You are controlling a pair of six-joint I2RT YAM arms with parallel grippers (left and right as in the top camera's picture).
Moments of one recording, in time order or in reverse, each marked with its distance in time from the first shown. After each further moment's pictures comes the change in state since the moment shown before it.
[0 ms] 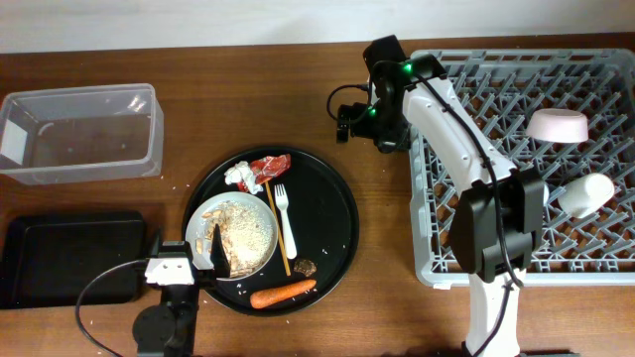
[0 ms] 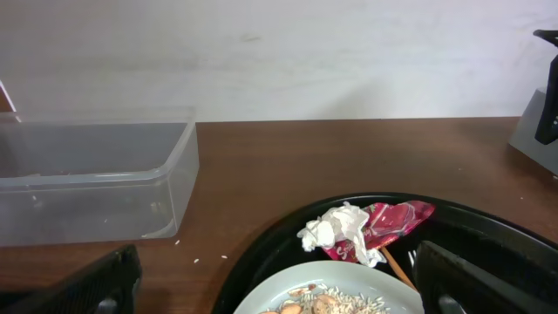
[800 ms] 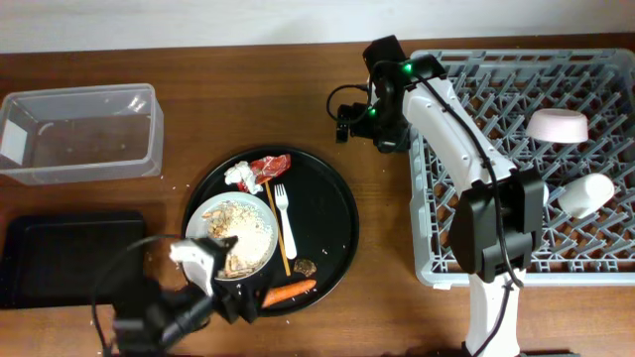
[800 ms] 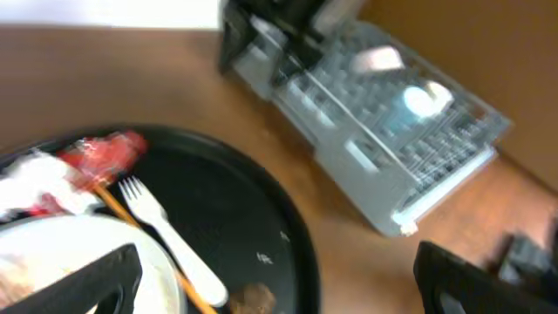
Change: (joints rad) left arm -0.003 0.338 0.432 -0.426 0.736 -0.085; right arm 0.000 0.000 0.000 0.000 -0.003 0.000
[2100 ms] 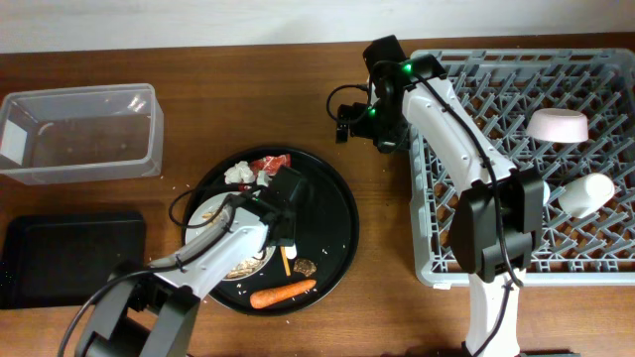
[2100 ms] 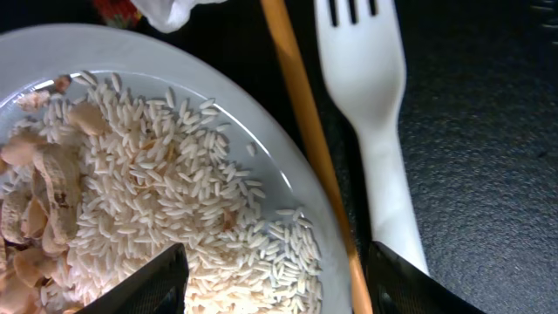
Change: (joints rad) left arm -0.509 1.324 0.489 -0.131 -0.968 -0.340; right arm 0.000 0.001 0.000 0.001 -0.001 0.000
